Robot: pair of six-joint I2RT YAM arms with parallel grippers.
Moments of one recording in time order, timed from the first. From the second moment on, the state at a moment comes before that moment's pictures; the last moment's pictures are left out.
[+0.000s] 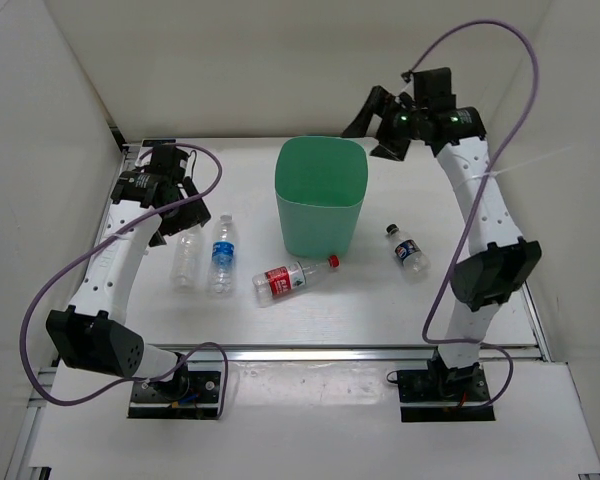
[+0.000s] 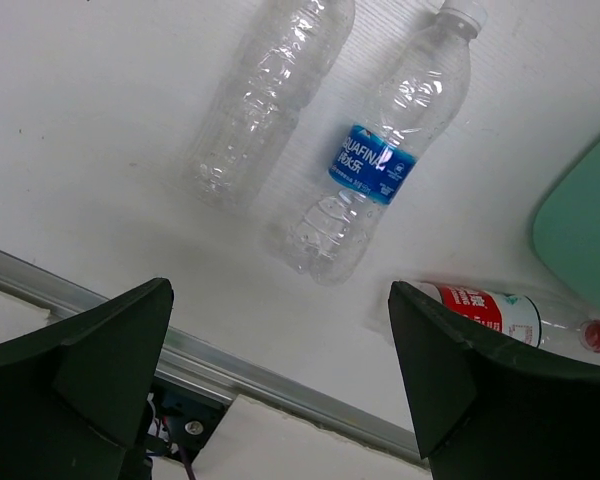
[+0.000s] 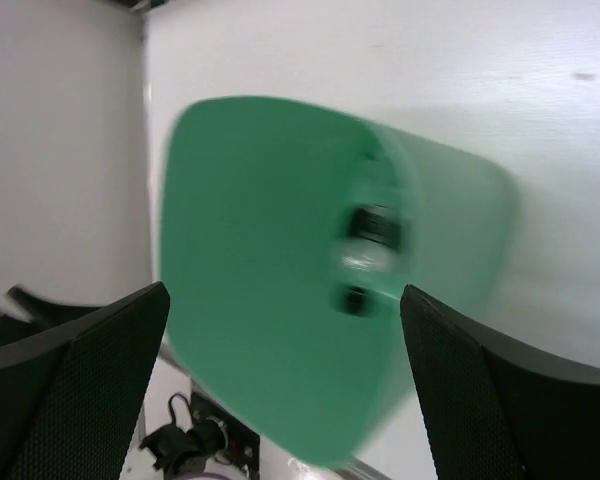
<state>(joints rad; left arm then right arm) -0.19 1.40 1.51 -1.23 -0.29 -0.62 0.29 1.88 2.20 -0.95 -0.42 0.62</state>
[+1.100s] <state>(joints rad) -0.11 1.43 1.45 -1.26 -0.27 -0.67 0.08 2.00 1.41 -0.79 -0.13 0.43</state>
